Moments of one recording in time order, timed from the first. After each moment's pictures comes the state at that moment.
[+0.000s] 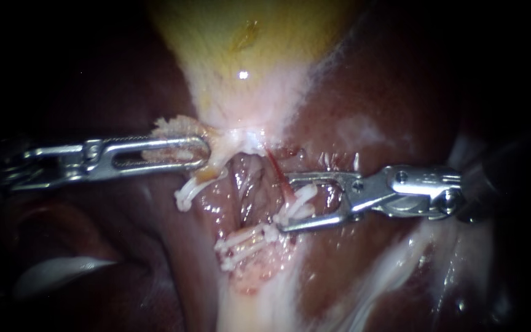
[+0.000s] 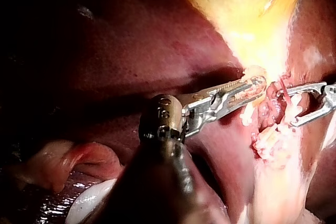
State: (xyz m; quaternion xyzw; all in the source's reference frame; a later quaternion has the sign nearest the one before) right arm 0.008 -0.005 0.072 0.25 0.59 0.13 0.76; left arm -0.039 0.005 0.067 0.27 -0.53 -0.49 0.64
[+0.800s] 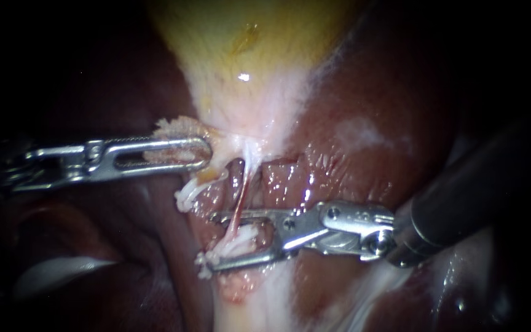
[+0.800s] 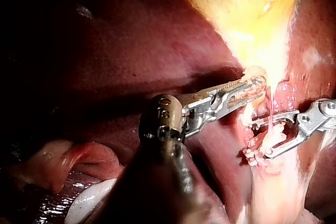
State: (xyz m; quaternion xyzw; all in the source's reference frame) right arm 0.016 -0.010 0.072 0.32 0.60 0.12 0.72; left arm -0.039 0.005 0.066 0.27 -0.53 -0.49 0.64
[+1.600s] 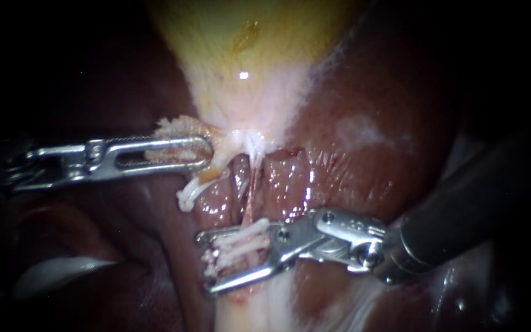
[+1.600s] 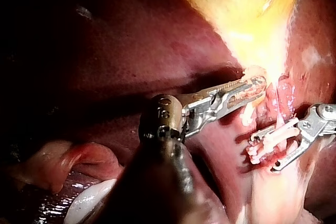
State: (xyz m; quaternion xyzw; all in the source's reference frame) right arm 0.018 -0.010 0.071 0.35 0.64 0.13 0.67; left arm -0.039 0.005 0.066 0.27 -0.53 -0.49 0.64
